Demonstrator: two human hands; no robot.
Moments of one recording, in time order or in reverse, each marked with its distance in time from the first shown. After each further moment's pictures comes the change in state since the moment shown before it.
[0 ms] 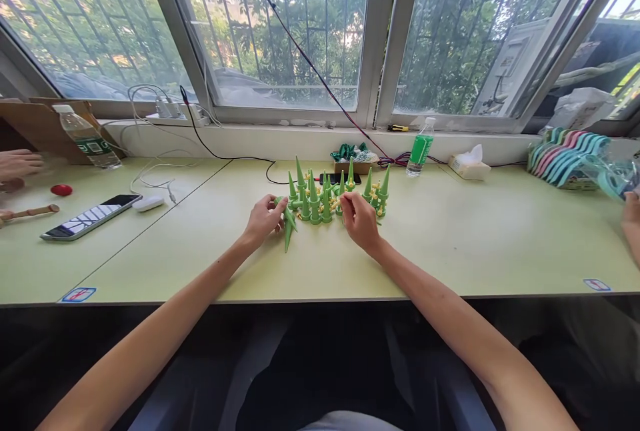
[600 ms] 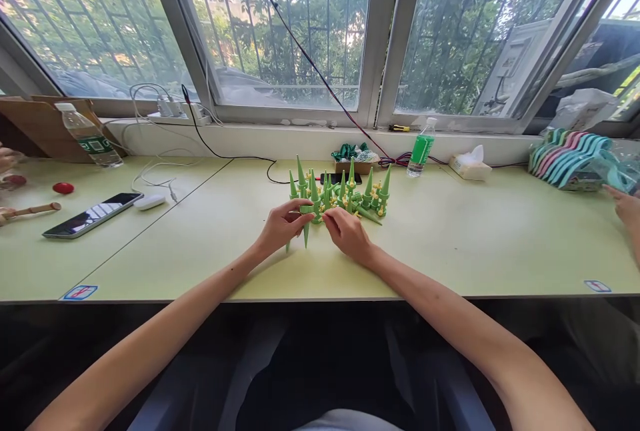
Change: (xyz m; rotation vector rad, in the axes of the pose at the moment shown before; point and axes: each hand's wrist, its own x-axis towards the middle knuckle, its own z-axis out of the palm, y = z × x) left_hand -0.029 0.018 0.026 -0.130 -0.250 0.313; right_hand -0.017 -0.006 0.016 -0.082 -0.164 -0.241
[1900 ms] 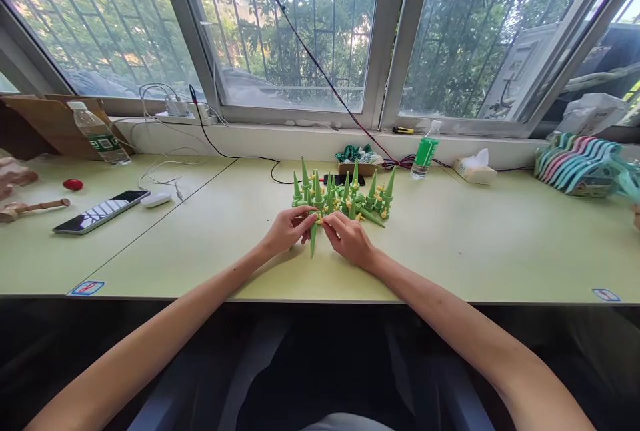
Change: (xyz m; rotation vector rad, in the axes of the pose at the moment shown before) left_hand -0.002 -0.008 0.001 0.055 -0.116 -0.009; right_hand -0.004 0.001 0.004 0.040 0.000 -0.190
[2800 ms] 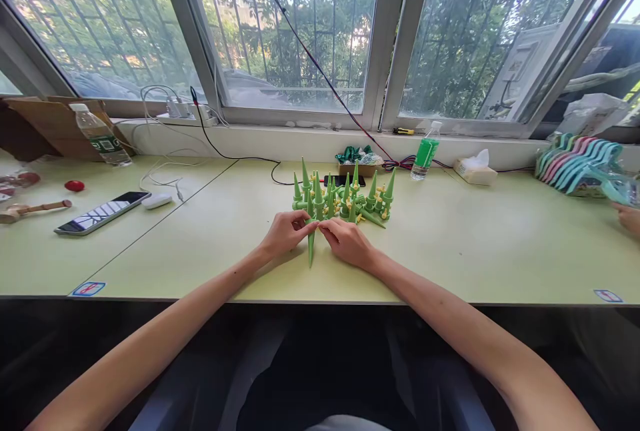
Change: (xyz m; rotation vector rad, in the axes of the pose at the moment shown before) left_hand -0.002 -0.001 -0.005 0.335 0.104 0.054; right_hand 0.000 0.000 0.002 0.058 -0.134 0.045
